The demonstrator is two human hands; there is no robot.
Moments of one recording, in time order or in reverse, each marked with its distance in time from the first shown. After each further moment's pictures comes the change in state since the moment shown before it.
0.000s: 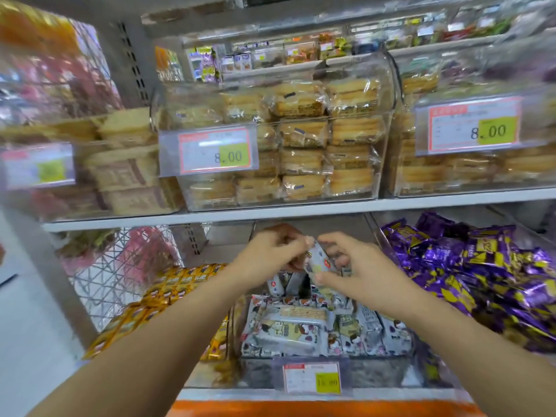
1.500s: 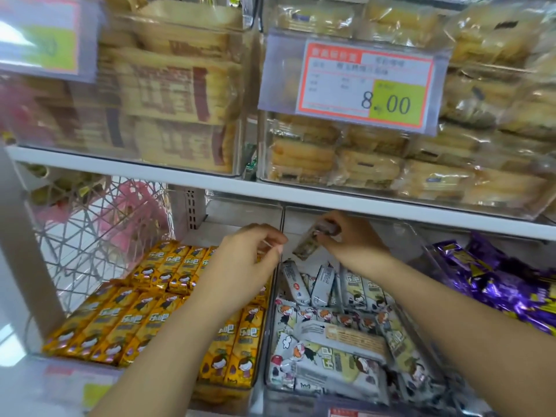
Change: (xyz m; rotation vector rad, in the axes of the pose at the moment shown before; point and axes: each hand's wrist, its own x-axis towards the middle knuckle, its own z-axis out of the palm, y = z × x) left_hand -0.020 -0.085 -0.070 0.414 0.356 0.121; right_hand 0.126 0.008 0.069 -0.266 0.030 0.114
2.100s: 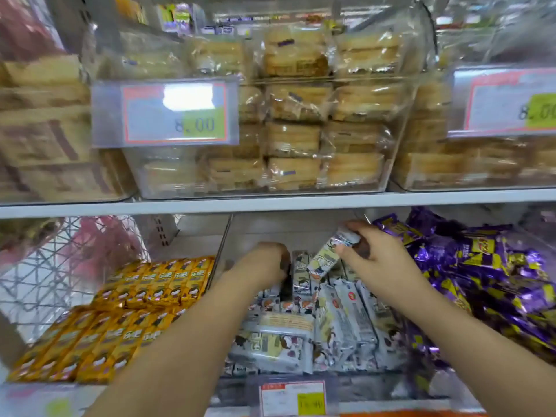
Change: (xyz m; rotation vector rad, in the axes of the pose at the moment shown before) left_hand 0.054 0.053 0.101 0.592 -0.629 -0.063; right_hand -0.102 0.060 -0.067 0.122 0.259 0.036
